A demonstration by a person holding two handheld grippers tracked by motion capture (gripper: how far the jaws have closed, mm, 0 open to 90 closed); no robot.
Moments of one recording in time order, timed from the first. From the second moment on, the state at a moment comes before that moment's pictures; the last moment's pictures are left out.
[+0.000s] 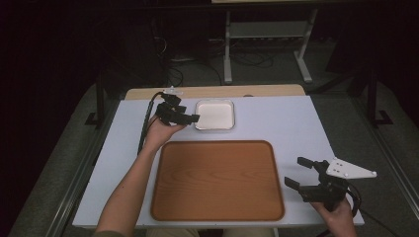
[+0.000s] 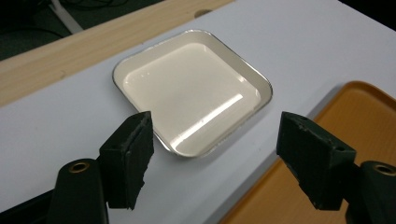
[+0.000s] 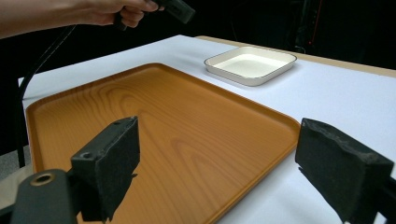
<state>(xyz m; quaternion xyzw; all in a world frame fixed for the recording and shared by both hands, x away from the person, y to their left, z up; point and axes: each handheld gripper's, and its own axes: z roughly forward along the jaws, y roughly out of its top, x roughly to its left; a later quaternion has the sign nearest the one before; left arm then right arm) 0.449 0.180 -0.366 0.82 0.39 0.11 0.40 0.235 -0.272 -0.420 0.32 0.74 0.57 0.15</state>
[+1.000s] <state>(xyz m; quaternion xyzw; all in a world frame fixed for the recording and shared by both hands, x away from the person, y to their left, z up) 0.508 0.164 -0.420 0.79 0.49 0.10 0.34 0.237 -0.275 -0.418 0.32 0.73 0.58 0.15</state>
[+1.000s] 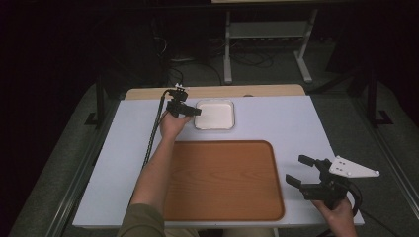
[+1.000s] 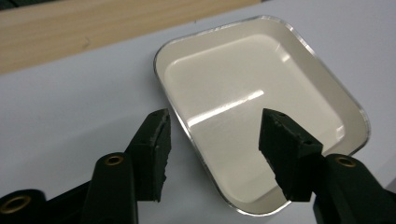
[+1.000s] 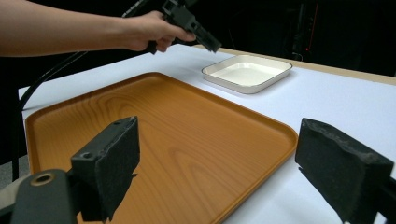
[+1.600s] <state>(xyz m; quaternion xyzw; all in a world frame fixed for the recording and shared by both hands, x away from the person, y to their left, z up) 0.512 0.159 -0.443 0.78 0.53 0.09 0.30 0.237 -0.274 -0.417 0.32 0.73 0.59 0.15</state>
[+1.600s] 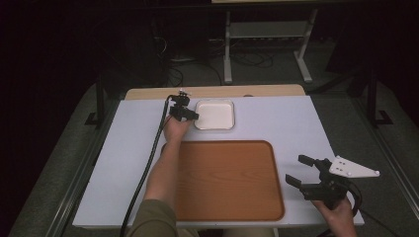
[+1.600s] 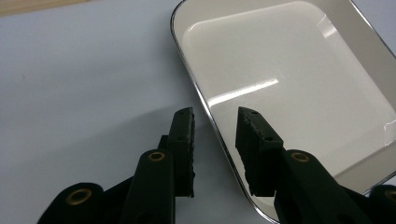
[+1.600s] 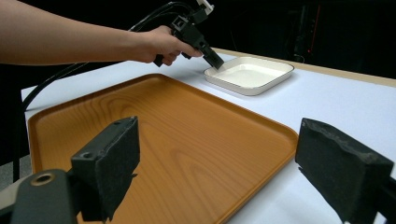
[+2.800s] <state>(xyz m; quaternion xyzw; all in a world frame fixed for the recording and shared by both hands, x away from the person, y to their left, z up) 0.515 0.168 -0.457 0.70 0.61 0.02 0.36 0.236 -0.271 -0.416 0.31 0.73 0.59 0.14</state>
